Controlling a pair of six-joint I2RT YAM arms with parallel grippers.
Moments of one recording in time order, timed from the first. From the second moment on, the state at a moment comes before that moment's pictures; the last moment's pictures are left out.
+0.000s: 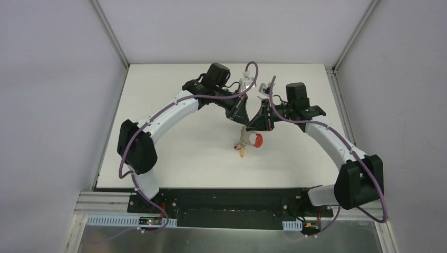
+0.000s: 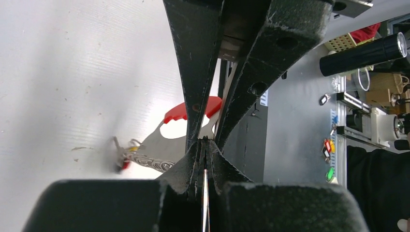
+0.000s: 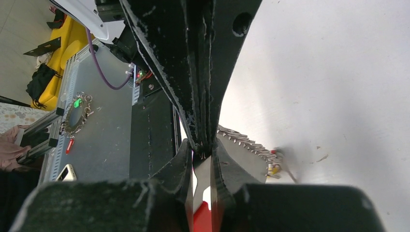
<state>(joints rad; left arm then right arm) -0.67 1.78 1.65 -0.62 0.93 -0.03 0.34 1.37 1.04 -0.38 -1.17 -0.13</state>
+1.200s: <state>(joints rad) -0.62 1.75 1.51 -0.31 1.07 -0.30 0.33 1.34 1.05 -0.40 -1.14 -0.15</state>
